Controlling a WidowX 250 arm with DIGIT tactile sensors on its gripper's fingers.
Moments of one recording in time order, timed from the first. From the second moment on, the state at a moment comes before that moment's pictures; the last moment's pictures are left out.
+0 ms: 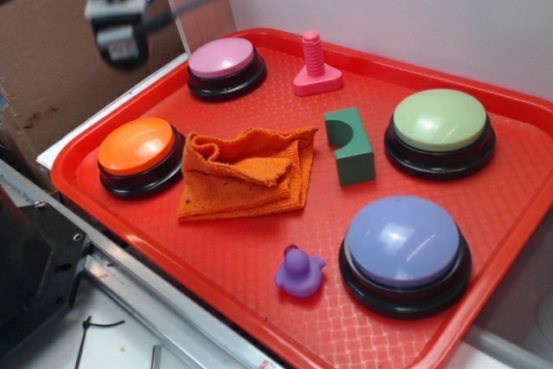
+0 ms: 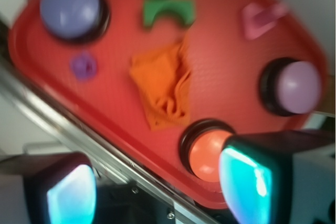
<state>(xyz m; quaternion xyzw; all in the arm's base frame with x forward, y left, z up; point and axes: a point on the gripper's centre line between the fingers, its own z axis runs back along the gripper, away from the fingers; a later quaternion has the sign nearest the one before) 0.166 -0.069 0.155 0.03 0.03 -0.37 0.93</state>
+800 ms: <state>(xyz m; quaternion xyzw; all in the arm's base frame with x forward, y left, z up) 0.188 -0.066 0.072 0.01 0.09 -0.42 0.90</state>
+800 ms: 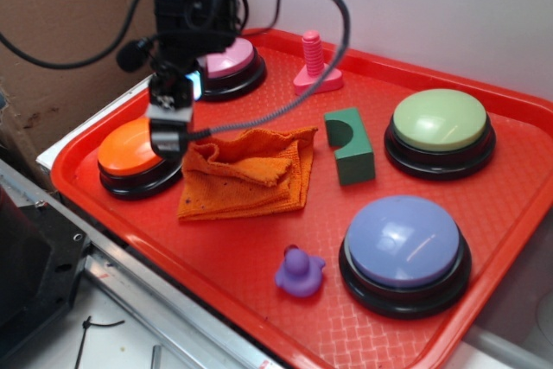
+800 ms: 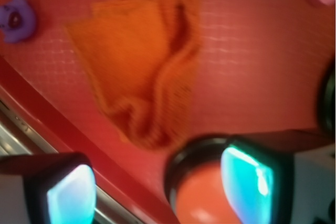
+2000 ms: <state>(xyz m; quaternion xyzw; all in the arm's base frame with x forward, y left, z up) 0.167 -0.052 0.018 0.04 0.14 -0.35 0.93</state>
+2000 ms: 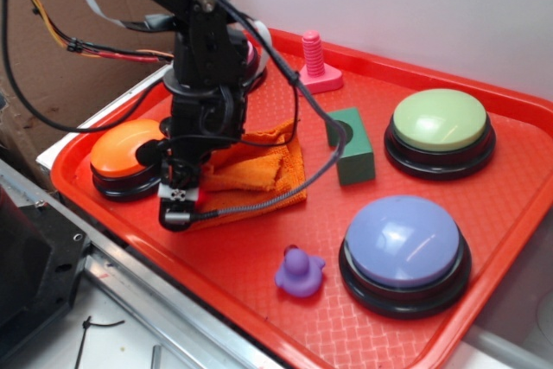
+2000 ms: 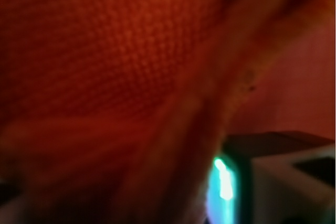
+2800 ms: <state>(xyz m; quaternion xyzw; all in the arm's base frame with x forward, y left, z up) 0.156 -0.075 0.164 0.01 -0.02 -0.20 0.98</state>
